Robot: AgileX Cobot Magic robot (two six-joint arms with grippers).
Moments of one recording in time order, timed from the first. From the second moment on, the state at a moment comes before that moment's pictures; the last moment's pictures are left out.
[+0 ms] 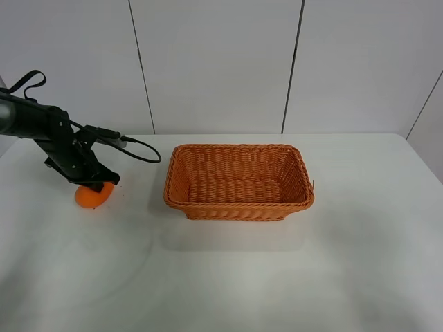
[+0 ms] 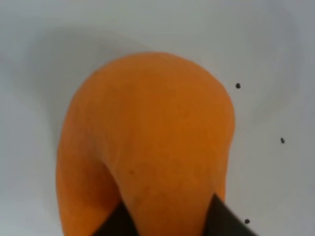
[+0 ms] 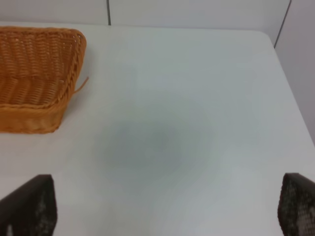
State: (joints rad) left arm -0.05 2.06 -1.25 0.10 0.42 0.18; right arm 0.00 0.00 -0.50 -0.01 1.02 0.01
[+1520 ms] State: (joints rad) left arm -0.08 1.59 -1.25 -0.09 0.76 0.23; right arm 0.00 0.00 -0.50 -0.01 1.02 0.01
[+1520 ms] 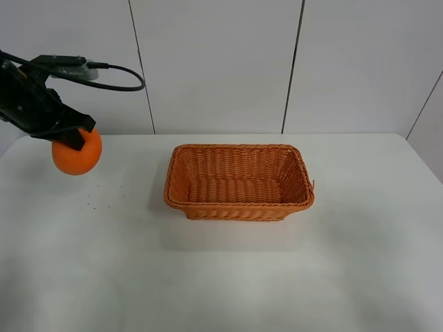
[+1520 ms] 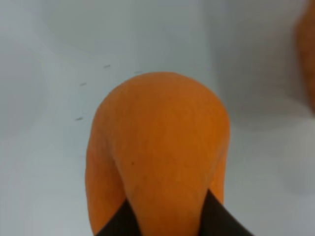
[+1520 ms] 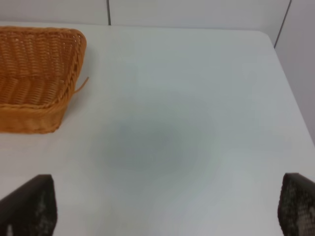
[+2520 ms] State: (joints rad) left arm -0.59 2.07 -1.79 -0.11 0.73 0.15; right arm 0.00 0.00 -0.50 -0.01 1.02 0.01
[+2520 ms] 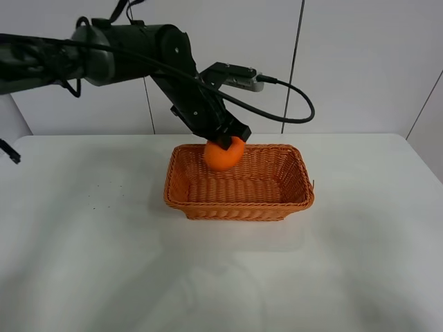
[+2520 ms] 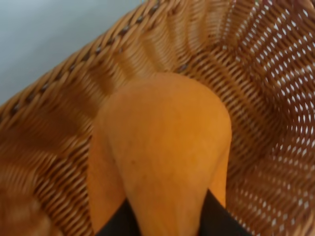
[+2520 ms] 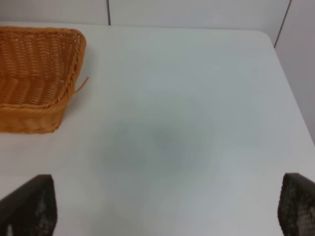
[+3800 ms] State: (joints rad) left arm -0.59 2.28 -1.87 -0.14 0.70 0.14; right arm 0.00 0.00 -0.50 -0.01 1.02 0.01
